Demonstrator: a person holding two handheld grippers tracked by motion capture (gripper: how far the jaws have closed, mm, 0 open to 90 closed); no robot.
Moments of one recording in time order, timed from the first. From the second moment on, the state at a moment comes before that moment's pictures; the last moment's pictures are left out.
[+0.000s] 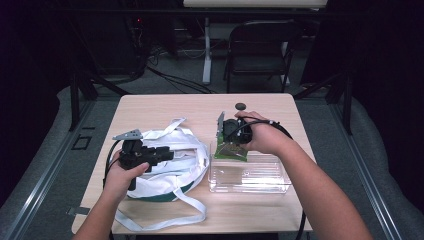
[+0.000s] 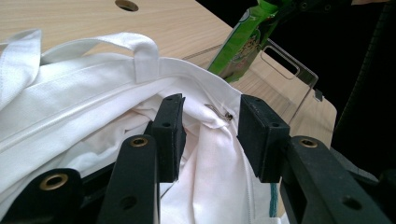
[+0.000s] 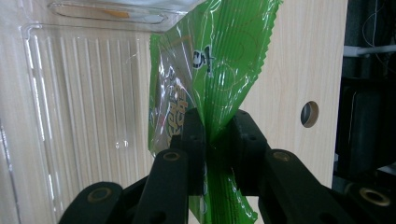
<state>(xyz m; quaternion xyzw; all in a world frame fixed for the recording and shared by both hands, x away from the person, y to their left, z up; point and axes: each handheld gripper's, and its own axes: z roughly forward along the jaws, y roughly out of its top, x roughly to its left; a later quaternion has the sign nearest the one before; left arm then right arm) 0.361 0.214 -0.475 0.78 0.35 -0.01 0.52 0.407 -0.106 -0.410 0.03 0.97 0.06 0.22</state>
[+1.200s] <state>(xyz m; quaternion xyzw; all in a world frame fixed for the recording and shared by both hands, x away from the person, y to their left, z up) 0.353 0.230 -0.474 0.77 0.37 0.01 0.52 0.424 -0.088 -0.440 0.01 0.97 0.04 0.23</state>
